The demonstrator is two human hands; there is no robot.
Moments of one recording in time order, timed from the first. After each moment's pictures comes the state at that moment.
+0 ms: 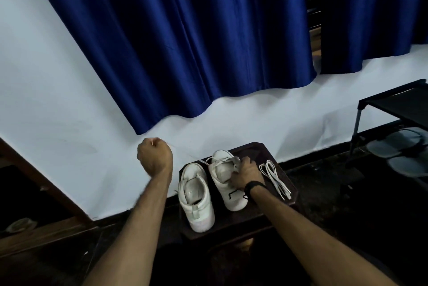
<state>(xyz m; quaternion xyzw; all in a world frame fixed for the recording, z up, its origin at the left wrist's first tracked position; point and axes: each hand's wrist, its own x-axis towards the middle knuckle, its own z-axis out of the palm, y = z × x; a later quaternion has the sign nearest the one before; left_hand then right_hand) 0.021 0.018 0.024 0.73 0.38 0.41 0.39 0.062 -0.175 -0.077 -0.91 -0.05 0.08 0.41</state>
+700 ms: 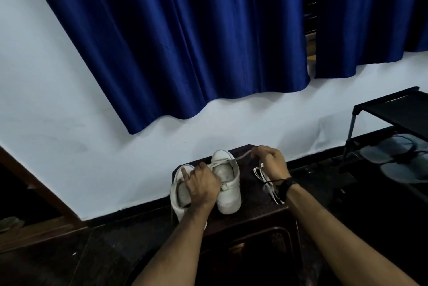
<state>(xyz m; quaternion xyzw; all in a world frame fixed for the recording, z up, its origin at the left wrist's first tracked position) 0.045 -0.064 -0.090 0.95 0.25 0.18 0.01 0.086 -0.247 -0.061 -0.72 -0.05 -0.01 0.69</state>
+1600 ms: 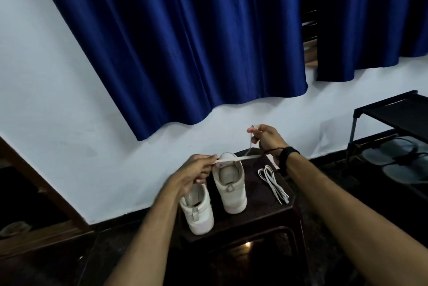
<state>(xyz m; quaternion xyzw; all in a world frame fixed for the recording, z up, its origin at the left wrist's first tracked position) 0.011 -0.027 0.005 0.77 0.08 -0.08 0.62 0.108 -0.239 0.006 -0.70 -0.08 0.05 0.70</state>
